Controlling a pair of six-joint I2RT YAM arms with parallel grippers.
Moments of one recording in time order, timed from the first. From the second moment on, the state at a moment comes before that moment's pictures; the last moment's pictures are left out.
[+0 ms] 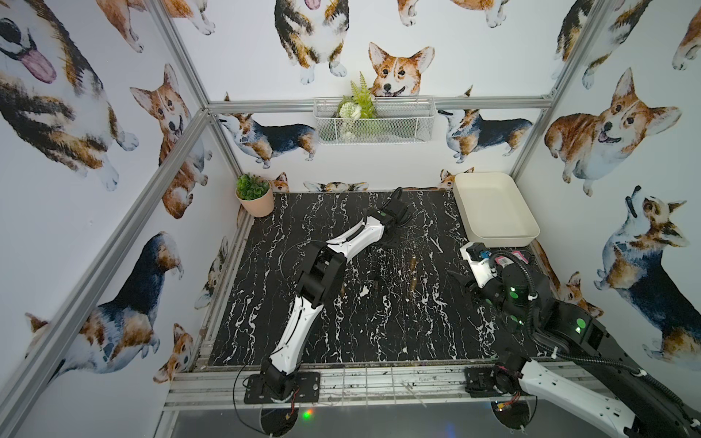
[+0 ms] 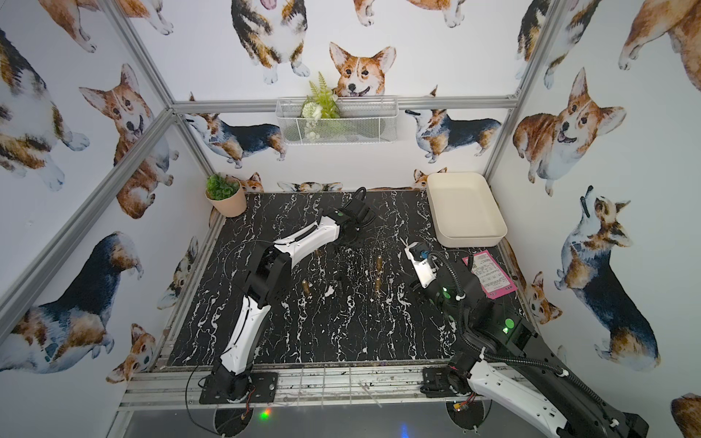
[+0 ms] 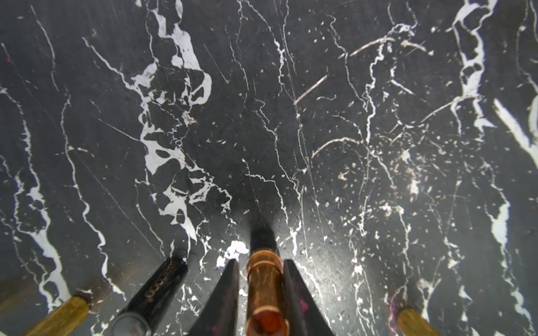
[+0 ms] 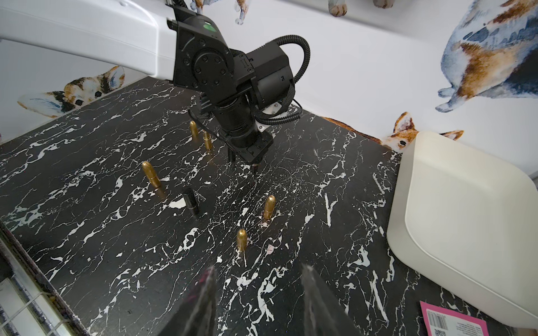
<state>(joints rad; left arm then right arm) -0.68 2.34 2.02 -0.85 -0.14 -0.40 0.82 0.64 0.90 -0.71 0.21 0.02</state>
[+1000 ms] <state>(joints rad) -0.79 2.15 2.27 -1.19 -0.02 -0.36 0.82 0.63 0.99 -0.74 0.32 0.02</state>
